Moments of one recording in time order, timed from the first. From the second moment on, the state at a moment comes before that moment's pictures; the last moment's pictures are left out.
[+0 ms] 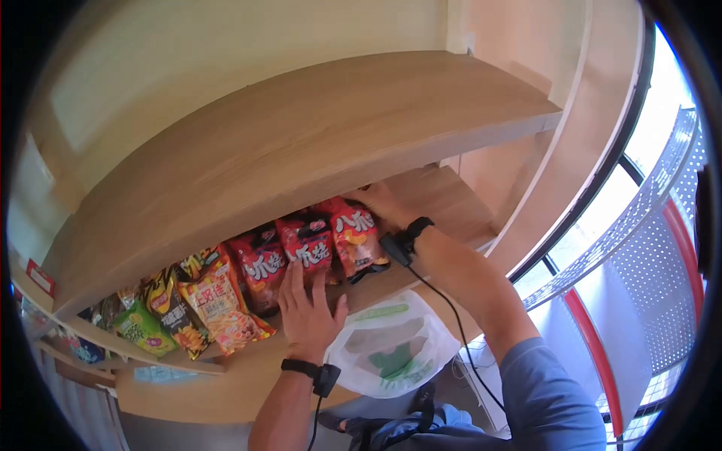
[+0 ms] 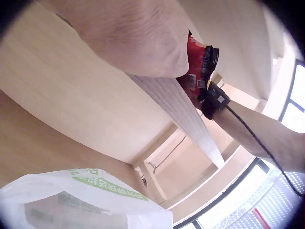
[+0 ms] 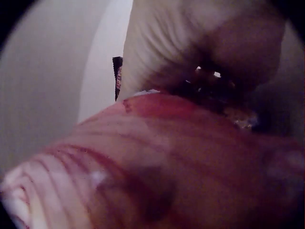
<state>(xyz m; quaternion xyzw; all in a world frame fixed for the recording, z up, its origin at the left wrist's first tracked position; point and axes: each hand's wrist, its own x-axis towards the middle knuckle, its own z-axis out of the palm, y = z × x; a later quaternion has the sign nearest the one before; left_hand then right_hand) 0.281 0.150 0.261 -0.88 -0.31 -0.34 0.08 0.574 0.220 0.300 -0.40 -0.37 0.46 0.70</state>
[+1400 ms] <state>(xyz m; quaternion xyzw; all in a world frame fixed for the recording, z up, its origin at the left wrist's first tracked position) 0.282 0.158 0.249 -0.89 -0.30 -0.34 0.11 0.506 -0.107 0.201 -0.42 -0.02 0.58 0.70</state>
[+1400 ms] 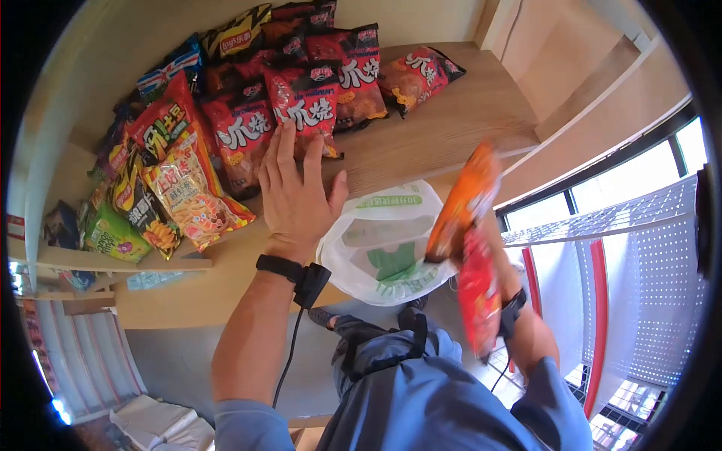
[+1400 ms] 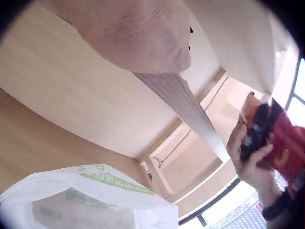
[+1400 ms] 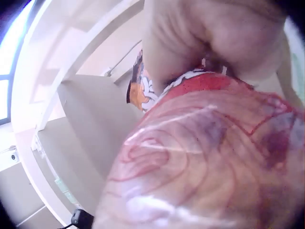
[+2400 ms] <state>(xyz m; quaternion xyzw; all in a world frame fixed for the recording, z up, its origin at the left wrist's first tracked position) 0.283 0.160 0.247 -0.89 -0.29 -0.34 0.13 0.486 -0.051 -0.064 -0.79 -0.17 0.18 0.55</state>
